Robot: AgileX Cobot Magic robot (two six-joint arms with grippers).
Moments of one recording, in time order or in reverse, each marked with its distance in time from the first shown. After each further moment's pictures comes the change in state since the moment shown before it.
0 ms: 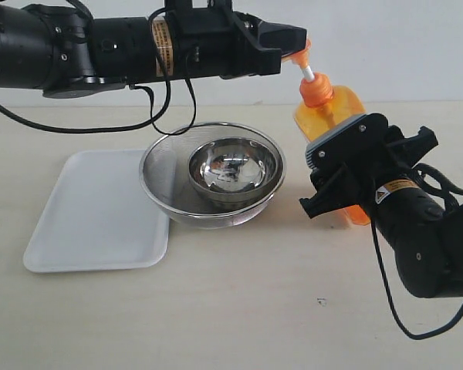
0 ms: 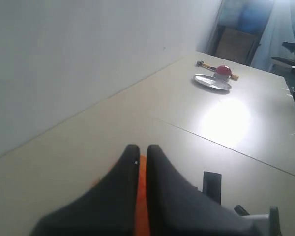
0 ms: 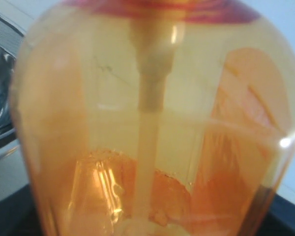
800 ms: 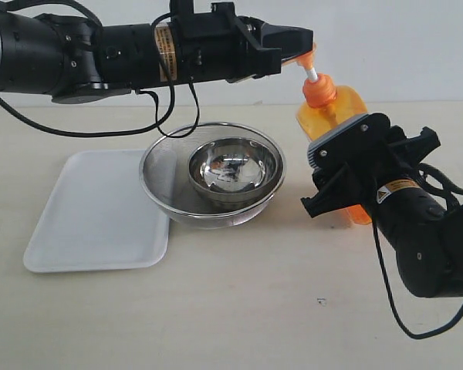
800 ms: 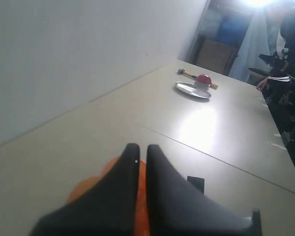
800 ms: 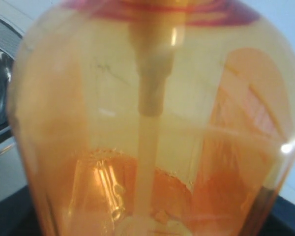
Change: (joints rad) left arm 0.004 0.044 -0.017 -0.005 -0.082 -0.034; right arm -0.002 0.000 0.000 0.004 0.001 0.004
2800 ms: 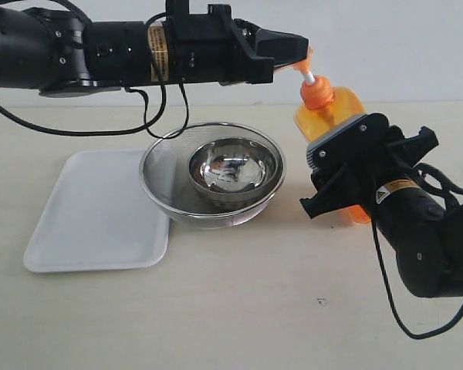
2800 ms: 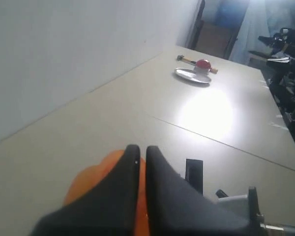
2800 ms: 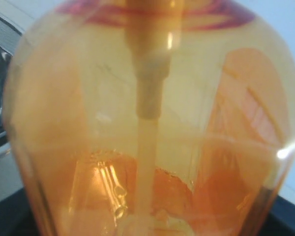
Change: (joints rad) left arm 0.017 -0.034 0.007 0.080 0.002 -0.011; right arm -0.002 0.000 0.000 -0.012 0.002 0.001
